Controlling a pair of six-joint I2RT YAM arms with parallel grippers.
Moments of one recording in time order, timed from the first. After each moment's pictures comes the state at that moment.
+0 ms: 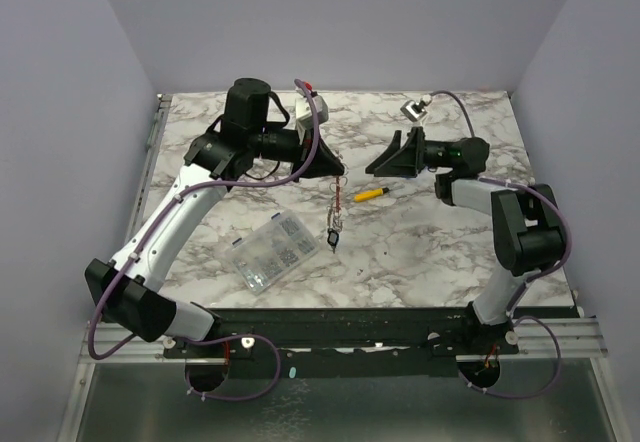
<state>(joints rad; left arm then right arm) -0.48 1.40 1.49 -0.51 1.03 0.21 0.15 1.77 0.92 1.45 -1.38 1.48</state>
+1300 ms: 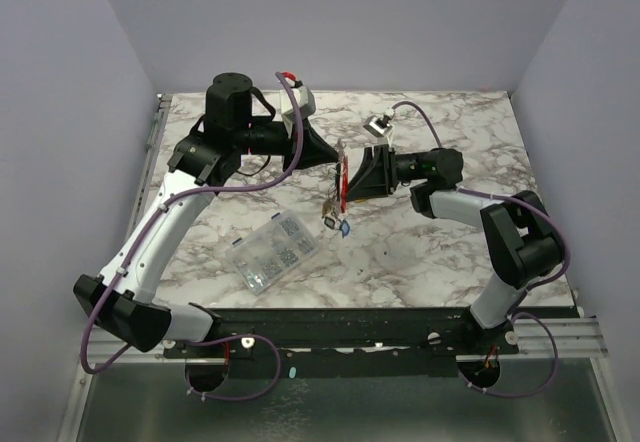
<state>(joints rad) -0.47 1.35 1.54 -0.47 1.00 0.18 0.42 1.72 0.89 1.48 -1.33 1.54</state>
